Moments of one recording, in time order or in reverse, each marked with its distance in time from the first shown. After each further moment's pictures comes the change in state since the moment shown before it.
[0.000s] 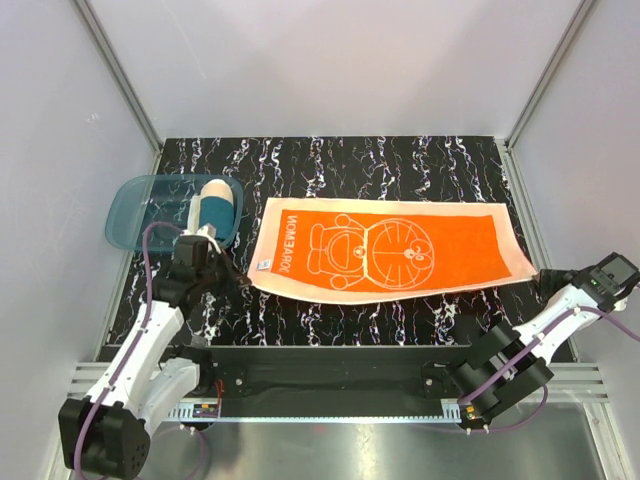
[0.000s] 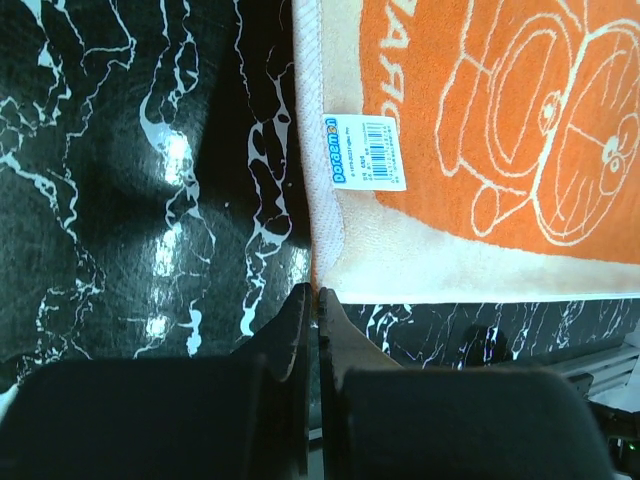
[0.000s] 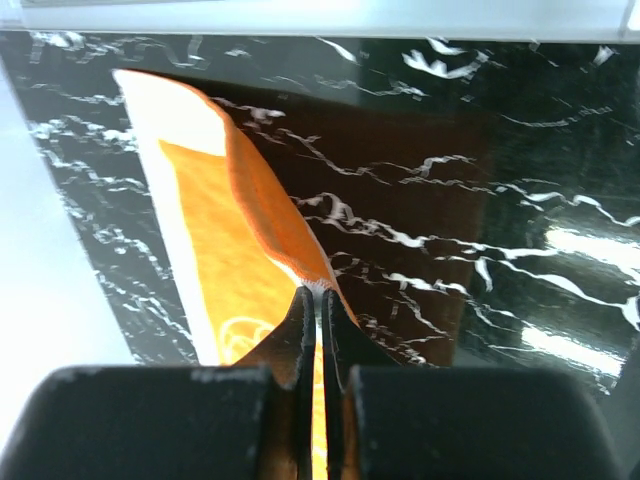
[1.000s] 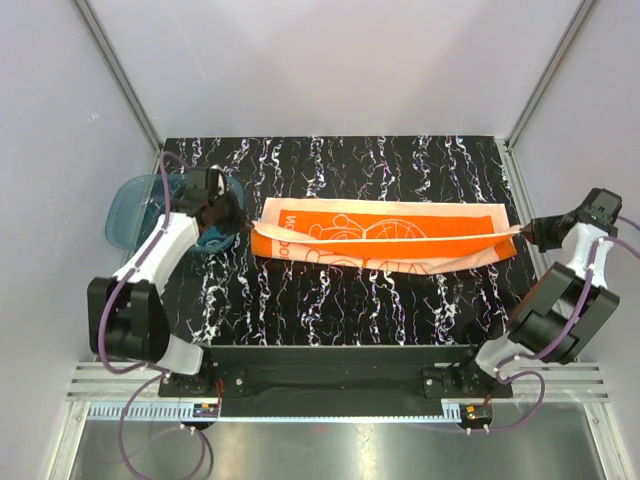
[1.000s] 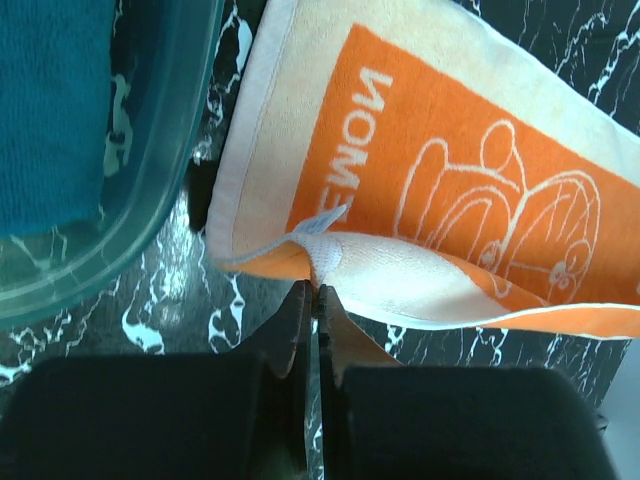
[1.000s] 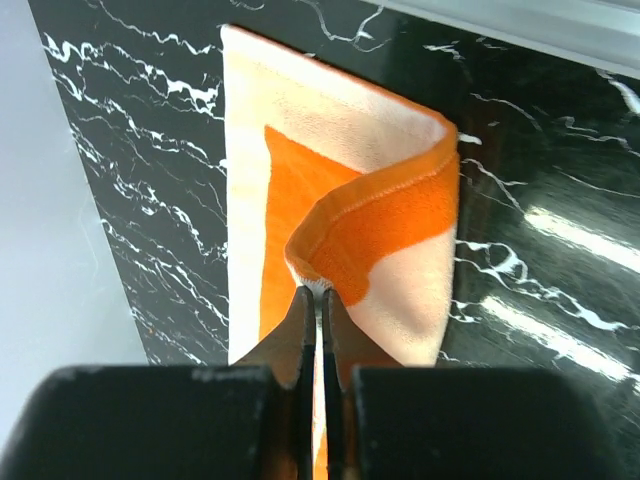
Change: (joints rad) left arm 0.047 0.575 0.504 0.027 -0.030 0.036; right arm 0.306 0.445 0.356 0.097 0.020 0.076
